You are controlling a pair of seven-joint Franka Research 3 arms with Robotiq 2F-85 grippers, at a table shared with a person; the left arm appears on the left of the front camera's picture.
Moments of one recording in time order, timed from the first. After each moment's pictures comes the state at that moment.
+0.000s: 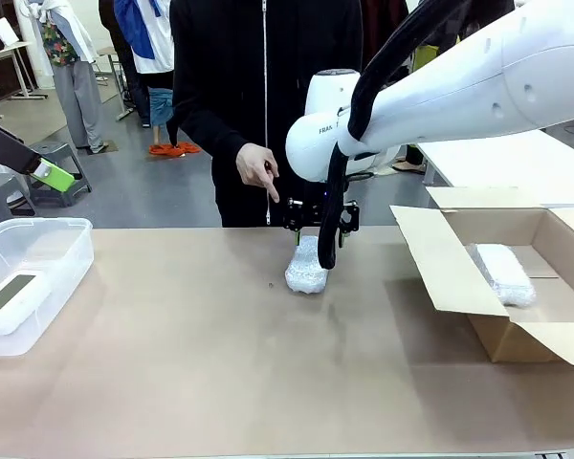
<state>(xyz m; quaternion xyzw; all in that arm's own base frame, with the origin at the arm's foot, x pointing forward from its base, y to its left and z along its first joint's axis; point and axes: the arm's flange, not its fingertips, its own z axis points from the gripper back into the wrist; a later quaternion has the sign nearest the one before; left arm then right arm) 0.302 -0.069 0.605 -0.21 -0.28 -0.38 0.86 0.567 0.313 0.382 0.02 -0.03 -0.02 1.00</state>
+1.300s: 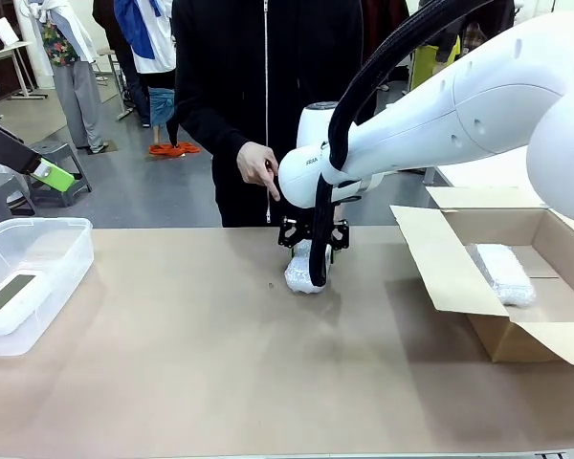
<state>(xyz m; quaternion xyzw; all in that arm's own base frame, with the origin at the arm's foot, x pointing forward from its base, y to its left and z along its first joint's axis) 0.302 -0.069 0.605 -0.21 -0.28 -0.38 0.86 0.586 0.327 0.327 0.02 -0.03 -0.03 1.00</state>
